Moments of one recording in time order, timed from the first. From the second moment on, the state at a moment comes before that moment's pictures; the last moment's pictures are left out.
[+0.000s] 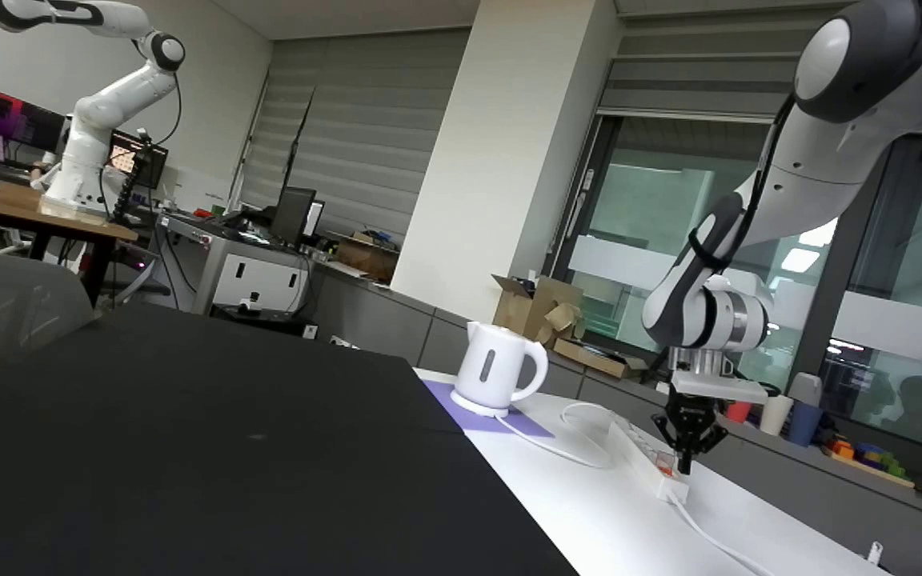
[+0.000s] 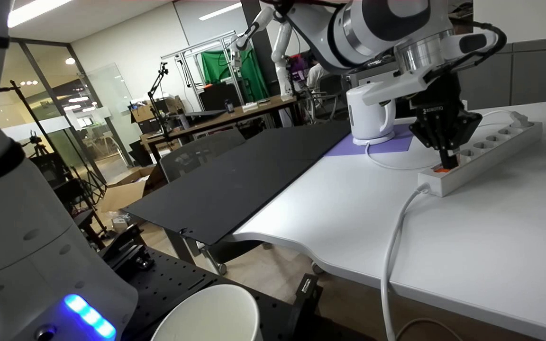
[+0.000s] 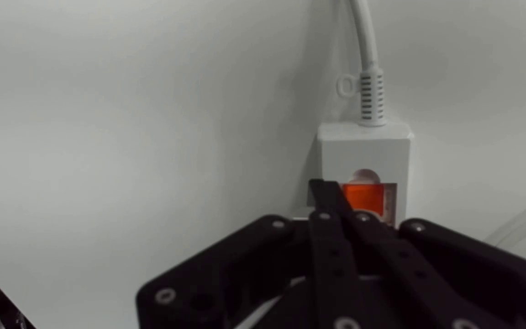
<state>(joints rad) -0.30 0.70 -0.30 -1.83 0.00 2.50 0.09</state>
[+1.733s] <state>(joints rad) -0.31 0.72 -0.27 -1.82 0.04 2.56 0.09</state>
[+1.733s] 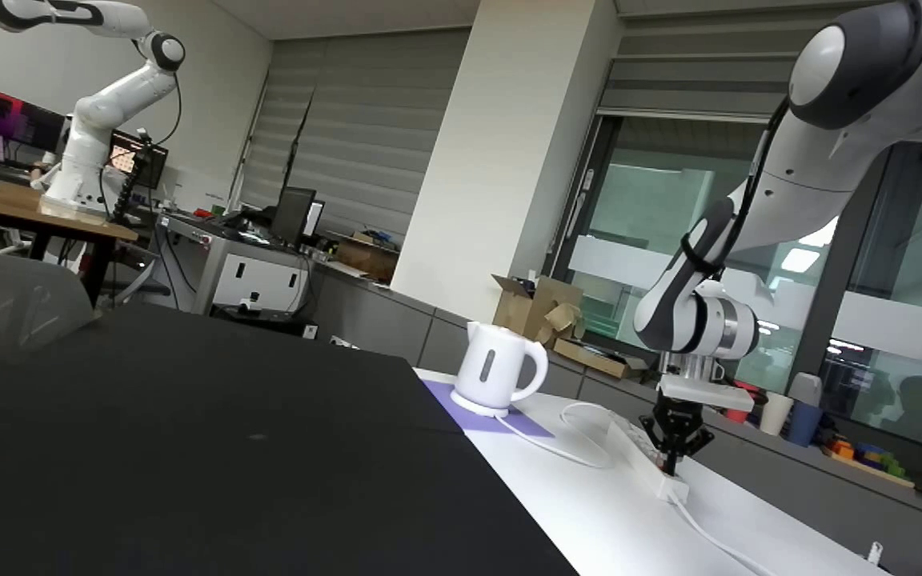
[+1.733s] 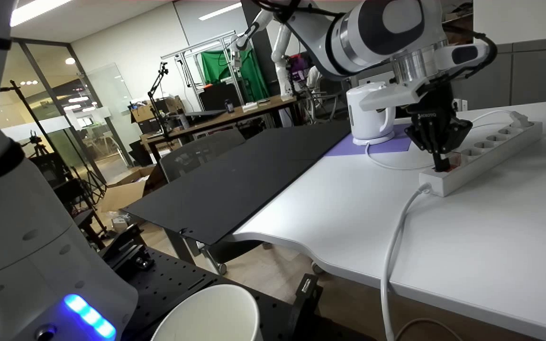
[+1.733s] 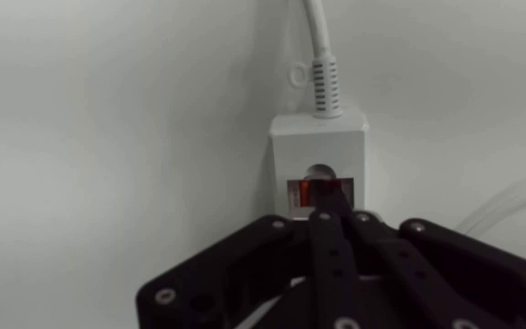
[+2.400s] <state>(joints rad) -0.43 0.75 -0.20 -1.72 0.14 2.40 -0.01</state>
